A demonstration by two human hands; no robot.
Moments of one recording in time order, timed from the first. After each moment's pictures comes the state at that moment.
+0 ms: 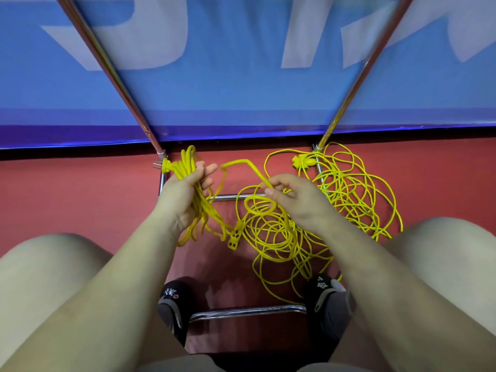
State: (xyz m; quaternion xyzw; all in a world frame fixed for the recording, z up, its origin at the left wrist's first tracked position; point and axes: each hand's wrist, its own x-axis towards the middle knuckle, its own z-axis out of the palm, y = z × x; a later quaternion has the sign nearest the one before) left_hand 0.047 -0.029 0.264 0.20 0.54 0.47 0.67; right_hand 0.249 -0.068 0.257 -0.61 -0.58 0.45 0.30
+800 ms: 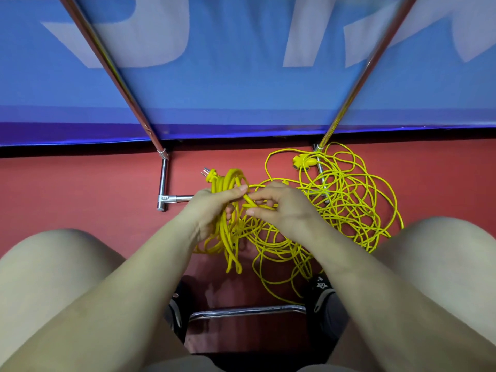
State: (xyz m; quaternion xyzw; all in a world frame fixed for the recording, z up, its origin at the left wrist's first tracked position) left_hand 0.070 -0.049 0.255 0.29 0.59 0.27 0.70; right_hand 0.229 -0.075 0.264 -0.59 -0.67 0.39 0.22
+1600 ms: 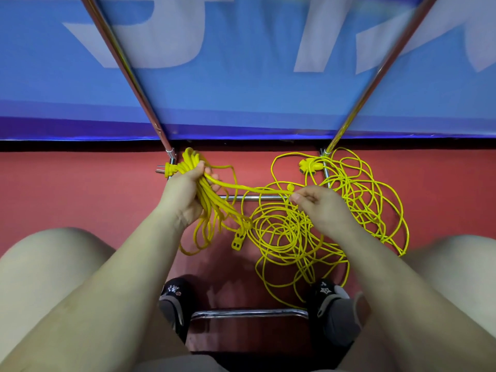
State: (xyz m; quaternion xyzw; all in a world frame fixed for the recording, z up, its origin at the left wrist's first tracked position) left_hand 0.037 -0.023 0.259 0.13 0.52 0.49 0.69; right_hand 0.274 -0.072 0.244 -0.69 -0.57 0.37 0.24
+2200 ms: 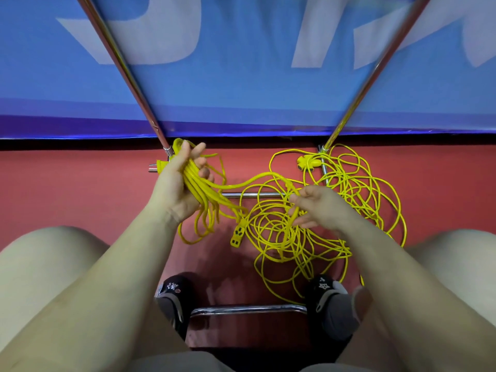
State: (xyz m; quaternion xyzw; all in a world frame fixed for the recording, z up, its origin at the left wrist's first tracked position) left_hand 0.032 -0.025 0.276 0.13 0.45 0.51 0.73; right_hand 0.273 -0.072 0.259 -0.67 -0.44 0.57 0.18
